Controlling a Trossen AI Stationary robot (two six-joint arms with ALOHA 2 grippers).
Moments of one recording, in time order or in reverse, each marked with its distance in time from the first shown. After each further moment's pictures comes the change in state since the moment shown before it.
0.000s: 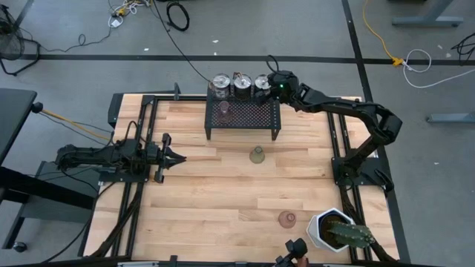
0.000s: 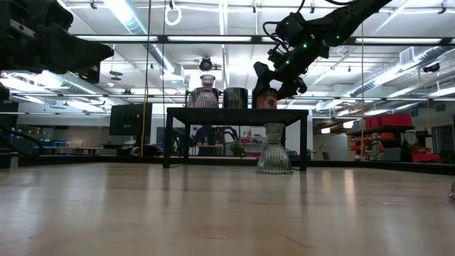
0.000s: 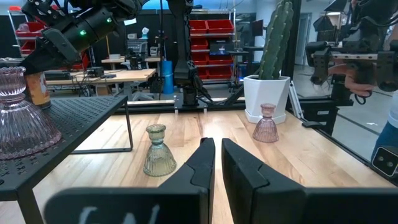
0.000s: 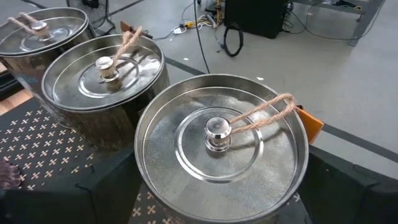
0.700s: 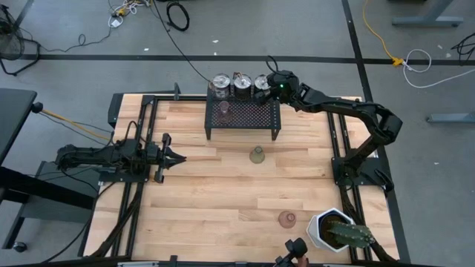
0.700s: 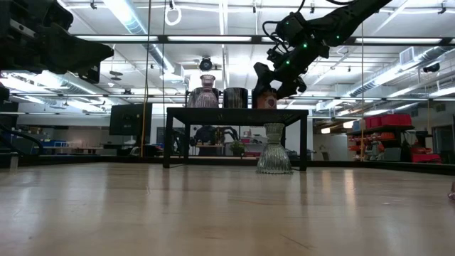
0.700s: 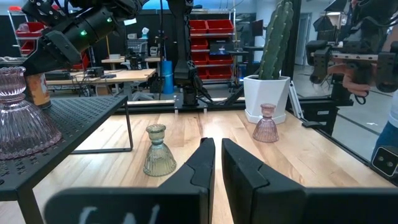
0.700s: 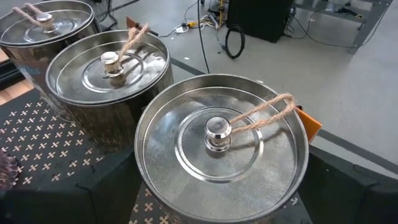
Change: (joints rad) left arm 0.000 0.000 0.000 0.000 0.000 0.000; right arm 0.000 -0.001 0.000 -0.001 -0.005 -0.048
